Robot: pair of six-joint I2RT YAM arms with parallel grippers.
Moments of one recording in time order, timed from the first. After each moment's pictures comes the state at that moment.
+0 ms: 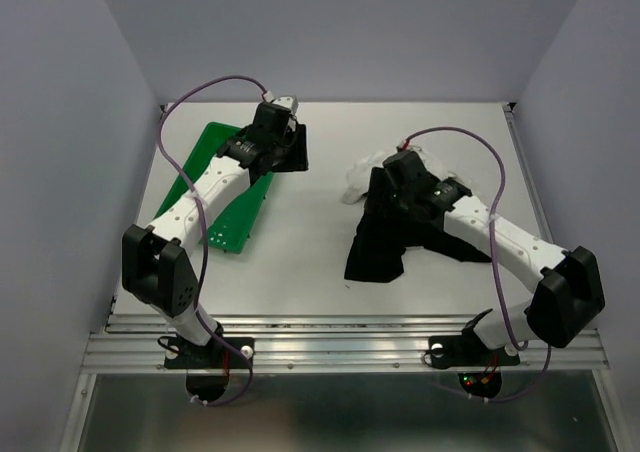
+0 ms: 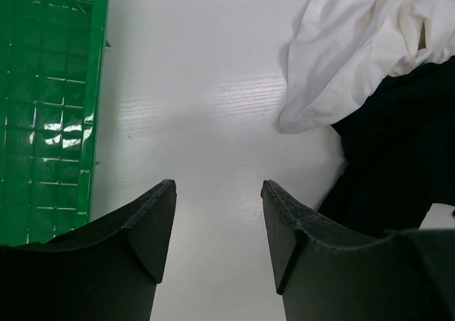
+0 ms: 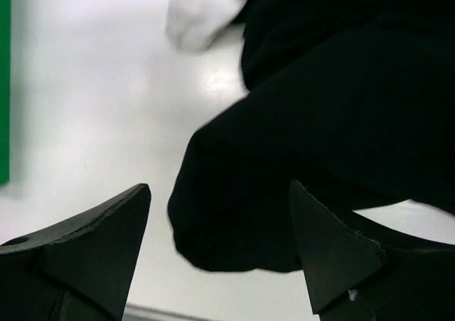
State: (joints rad) left arm -0.48 1.61 1.49 -0.59 -0.06 -0.37; right arm 0.66 1.41 1.11 -0.58 0.23 0.69
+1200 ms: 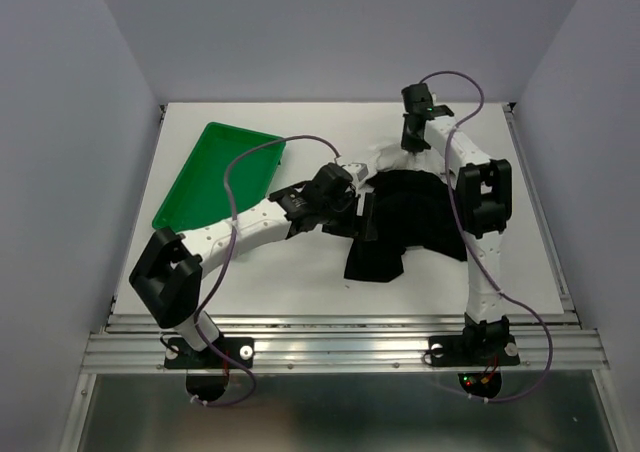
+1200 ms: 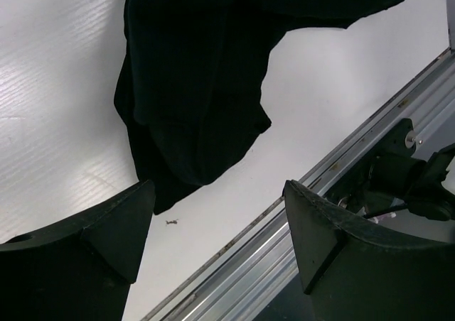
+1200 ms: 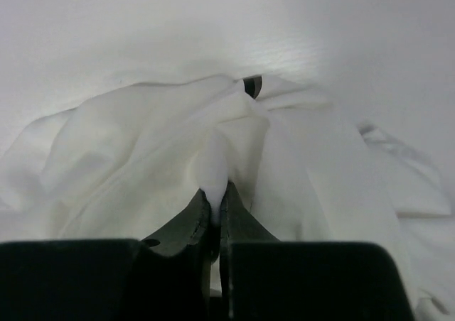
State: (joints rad) left arm -0.87 1.58 1.20 -0.38 0.19 -0.59; right arm 0.23 2.32 2.04 -0.72 0.32 0.32
